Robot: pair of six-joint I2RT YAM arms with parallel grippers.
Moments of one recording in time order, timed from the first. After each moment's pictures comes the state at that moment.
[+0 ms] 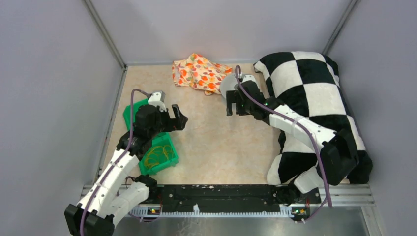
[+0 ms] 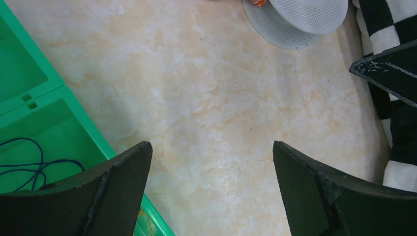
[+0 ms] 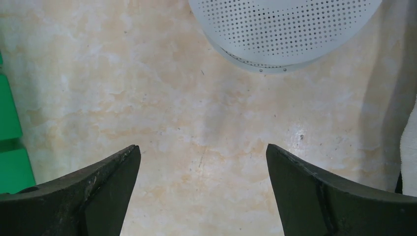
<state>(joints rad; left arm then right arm) -0.36 0.84 0.76 -0.39 0.05 -0.40 0.68 1.49 1.20 -0.46 0.24 0.42</state>
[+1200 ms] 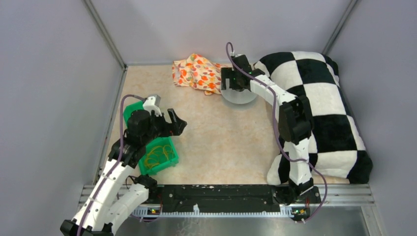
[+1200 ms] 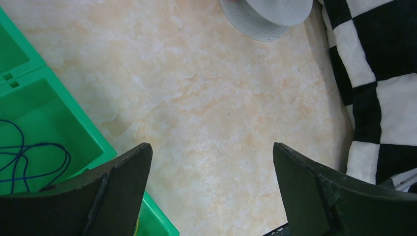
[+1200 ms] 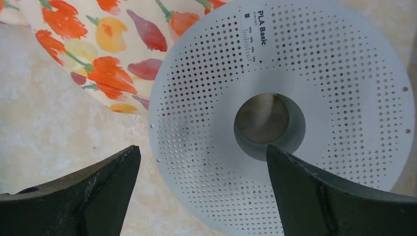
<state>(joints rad) -0.35 0.71 0.78 -0.51 0.13 -0.44 0.48 2.09 1.81 -0.47 0.11 0.32</state>
